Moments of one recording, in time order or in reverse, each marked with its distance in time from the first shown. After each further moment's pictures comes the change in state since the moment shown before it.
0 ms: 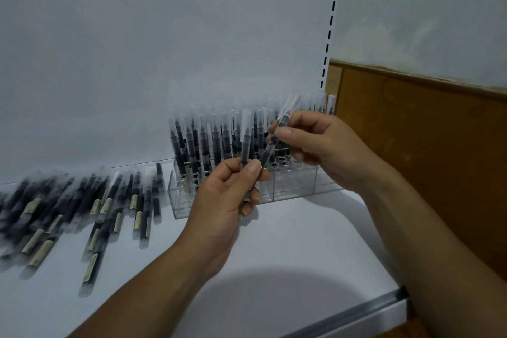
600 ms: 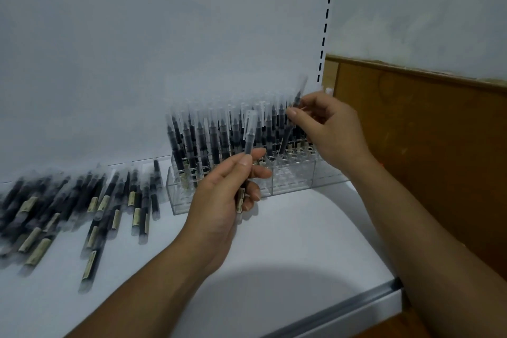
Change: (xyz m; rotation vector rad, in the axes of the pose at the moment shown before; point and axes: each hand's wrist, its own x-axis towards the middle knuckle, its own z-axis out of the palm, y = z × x) left_hand -0.001 -0.002 -0.002 0.012 -0.038 0.005; right_hand 0.017 0.025 -0.006 -0.427 0.475 -0.137
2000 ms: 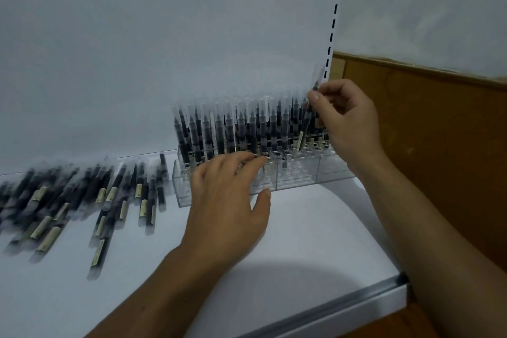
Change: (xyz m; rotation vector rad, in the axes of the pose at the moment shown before) left_hand -0.009 -0.010 -0.013 1.422 0.076 0.461; right_hand -0.003 -0.005 -0.005 0.175 0.157 0.012
